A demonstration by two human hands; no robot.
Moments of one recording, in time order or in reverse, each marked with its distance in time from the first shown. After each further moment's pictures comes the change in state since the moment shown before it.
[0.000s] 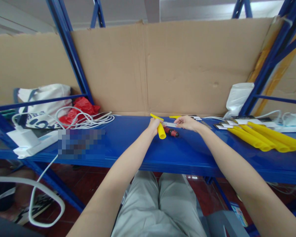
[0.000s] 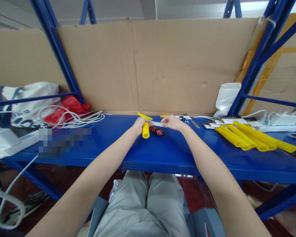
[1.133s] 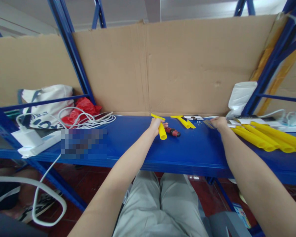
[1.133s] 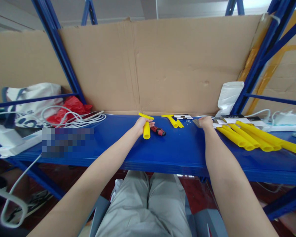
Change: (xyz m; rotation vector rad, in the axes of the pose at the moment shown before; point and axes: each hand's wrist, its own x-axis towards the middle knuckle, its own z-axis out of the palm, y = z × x) left_hand -0.017 0.006 0.002 -0.001 -0.012 -0.069; right_hand 0.000 0.125 -0.089 -0.424 0.655 0.509
